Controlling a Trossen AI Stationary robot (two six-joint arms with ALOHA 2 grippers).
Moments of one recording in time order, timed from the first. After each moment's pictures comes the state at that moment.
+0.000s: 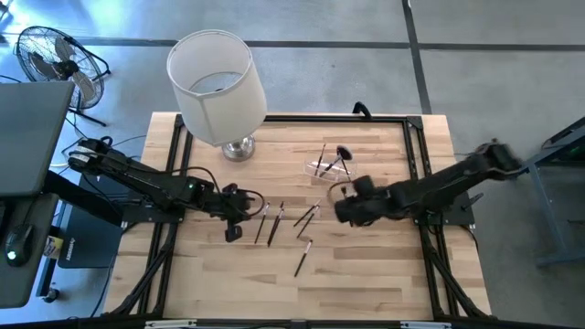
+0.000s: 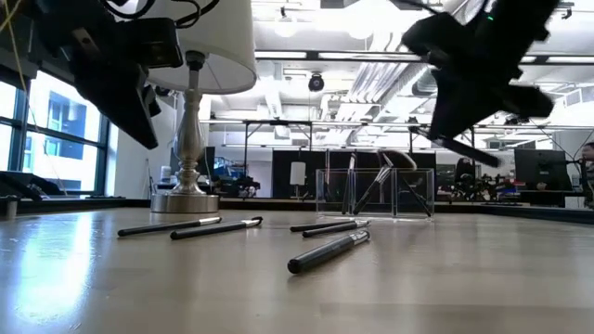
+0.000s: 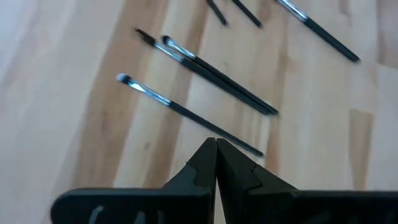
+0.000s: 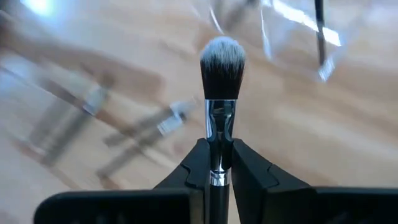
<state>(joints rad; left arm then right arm) -0.27 1.17 0.66 -0.38 -0.13 -0.49 0.30 1.32 0.82 -0.60 0.50 1.43</state>
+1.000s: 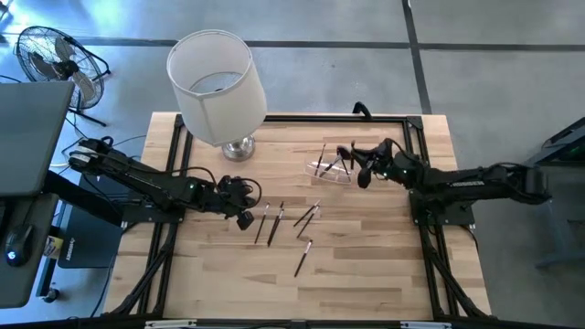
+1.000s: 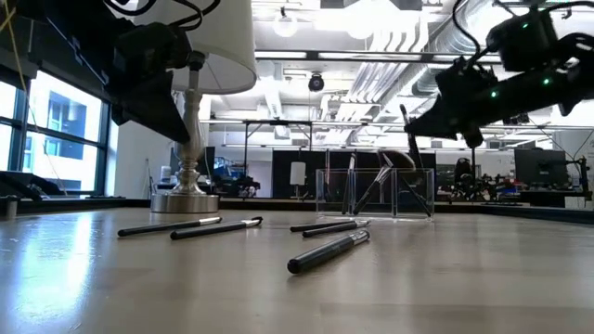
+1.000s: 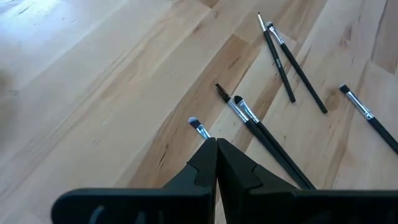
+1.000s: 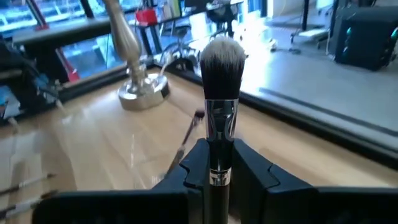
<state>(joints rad) -0.27 1.18 0.66 -0.34 -0.44 -0.74 -0.35 0.97 0.14 0.65 0.24 0.23</state>
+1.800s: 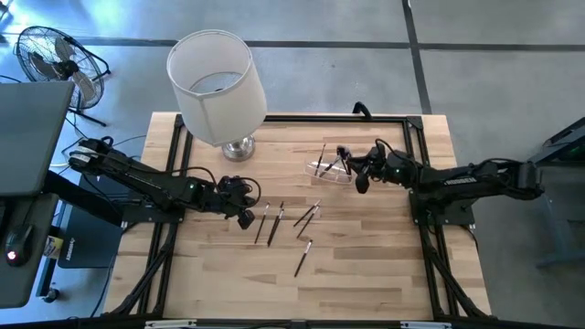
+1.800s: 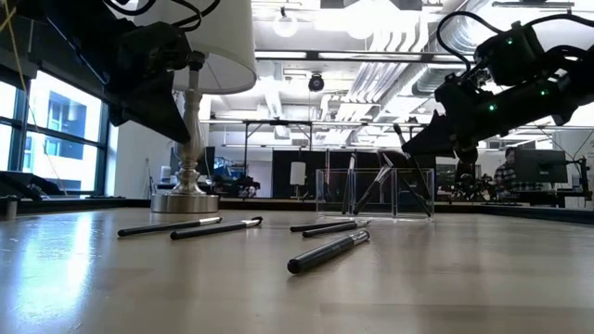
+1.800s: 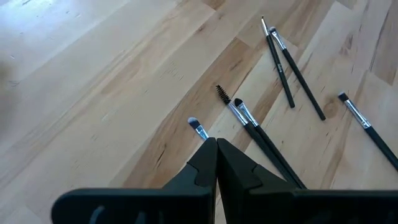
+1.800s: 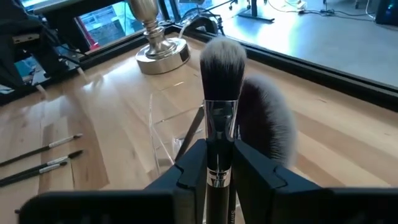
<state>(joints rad) -0.27 1.18 0.66 -0.34 -0.44 -0.79 -0.37 1.08 0.14 0.65 0.10 0.29</state>
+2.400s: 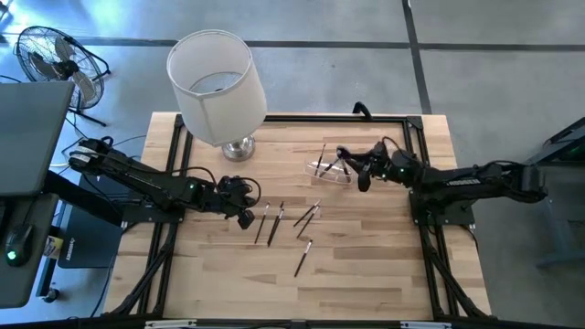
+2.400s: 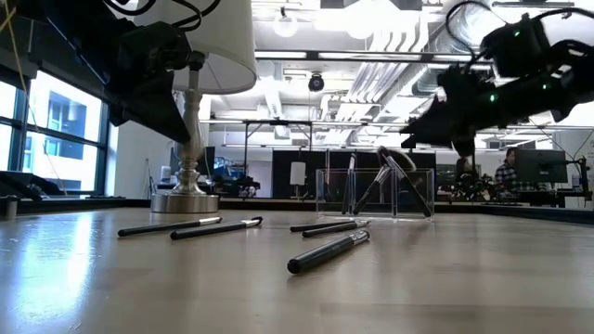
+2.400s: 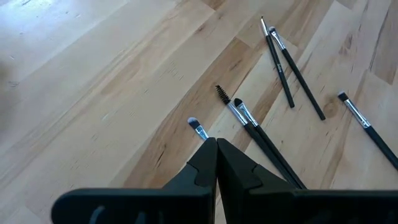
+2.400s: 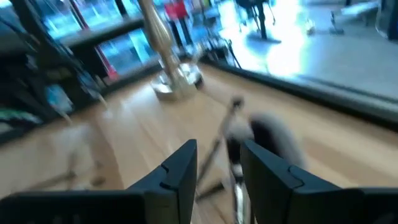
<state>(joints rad) -0.27 1.18 0.66 -0.34 -0.44 -0.79 -0.37 1.02 0.14 0.70 0.08 0.31</state>
